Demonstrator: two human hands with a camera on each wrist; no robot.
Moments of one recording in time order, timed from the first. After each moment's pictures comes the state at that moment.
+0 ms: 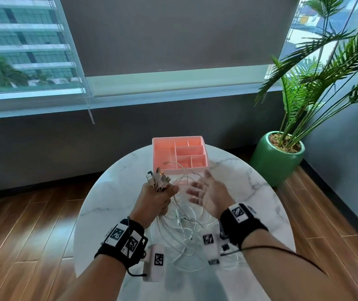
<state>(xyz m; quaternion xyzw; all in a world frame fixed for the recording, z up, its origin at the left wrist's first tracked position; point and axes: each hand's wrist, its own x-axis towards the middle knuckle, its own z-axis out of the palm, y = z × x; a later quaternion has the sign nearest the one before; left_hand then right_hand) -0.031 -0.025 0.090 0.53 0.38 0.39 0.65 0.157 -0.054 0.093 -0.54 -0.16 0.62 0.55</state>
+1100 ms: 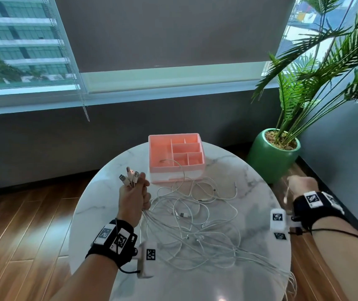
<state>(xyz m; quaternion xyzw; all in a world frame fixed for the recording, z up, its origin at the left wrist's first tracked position) -0.047 -0.008 0.072 0.34 0.45 0.50 0.66 0.397 -0.113 0.093 -0.92 -0.07 0.21 0.32</state>
